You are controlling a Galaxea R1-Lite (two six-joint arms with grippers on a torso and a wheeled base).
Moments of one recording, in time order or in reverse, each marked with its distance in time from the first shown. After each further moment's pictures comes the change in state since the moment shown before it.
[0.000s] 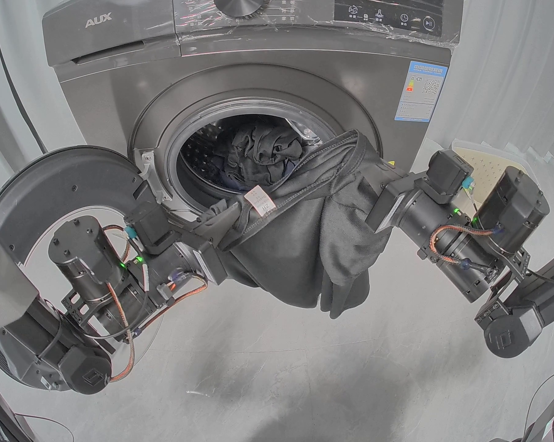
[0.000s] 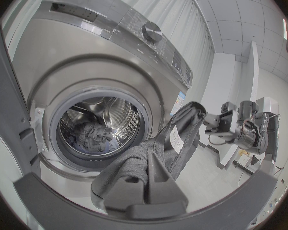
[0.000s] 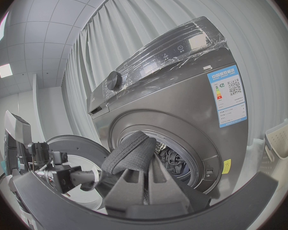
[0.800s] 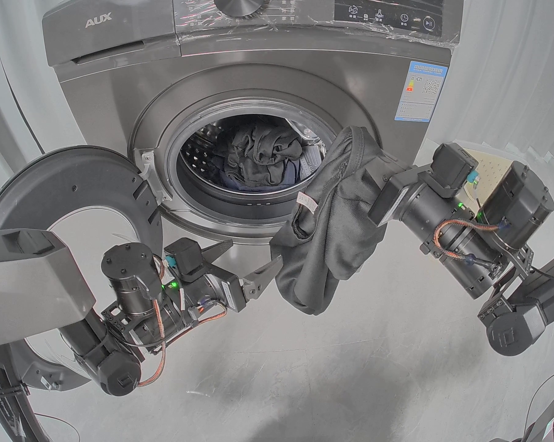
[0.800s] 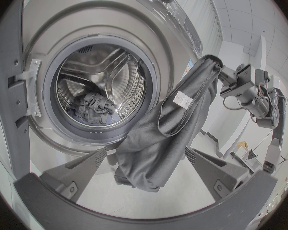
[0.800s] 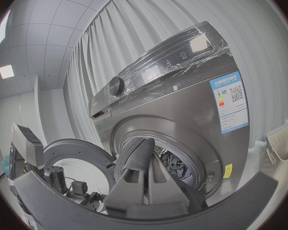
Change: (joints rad) left arm 0.010 0.205 -0.023 0.000 -0.027 -0.014; right arm 0.003 -0.014 -0.012 -0.002 0.008 0.000
